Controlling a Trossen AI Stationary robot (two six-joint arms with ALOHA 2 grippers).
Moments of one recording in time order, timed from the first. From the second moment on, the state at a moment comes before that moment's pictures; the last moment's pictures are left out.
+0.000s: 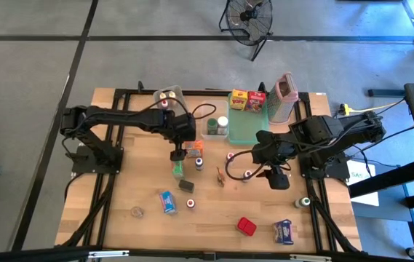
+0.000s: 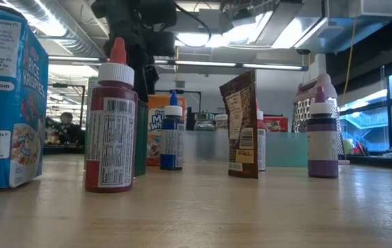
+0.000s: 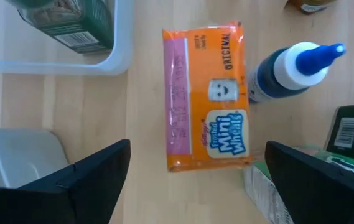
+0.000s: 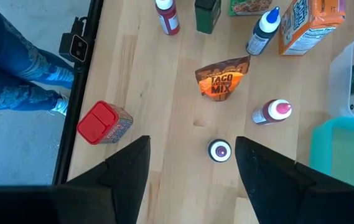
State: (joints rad) left arm 0.18 1.55 1.15 -0.75 0.02 0.12; right arm 0.31 1.42 1.64 -1.27 -0.05 0.20
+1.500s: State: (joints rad) left arm 0.18 1.55 1.12 -0.68 0.02 0.09; right arm 0.31 1.42 1.64 -1.21 -0.06 0.20
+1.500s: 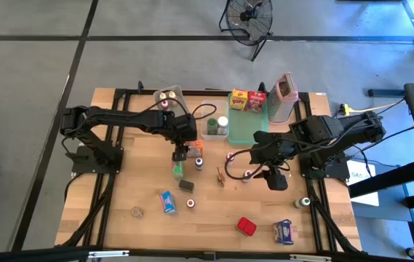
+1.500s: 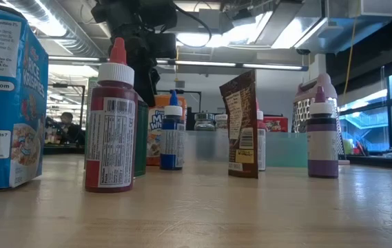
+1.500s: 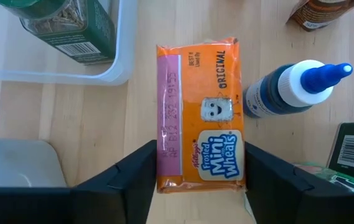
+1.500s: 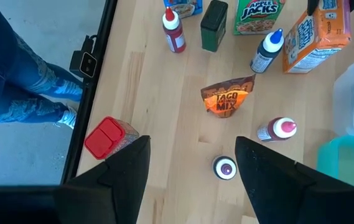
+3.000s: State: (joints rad) left arm 0.16 1.55 1.56 -1.07 -0.11 0.09; right arm 0.29 1.37 1.64 -1.17 0.16 0.20
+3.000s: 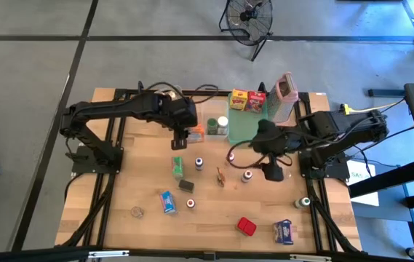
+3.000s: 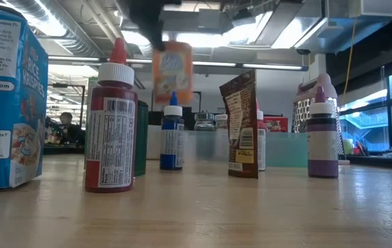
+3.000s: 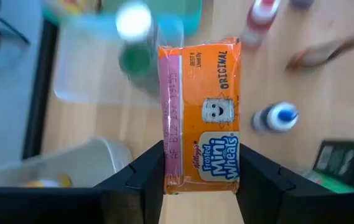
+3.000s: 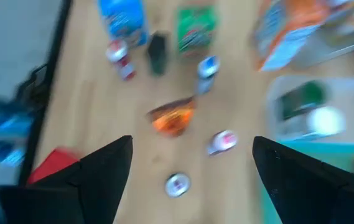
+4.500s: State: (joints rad) left arm 0.01 1.56 1.77 -0.73 -0.17 0.25; right arm 0.10 1.39 1.64 -0.72 0.27 -0.08
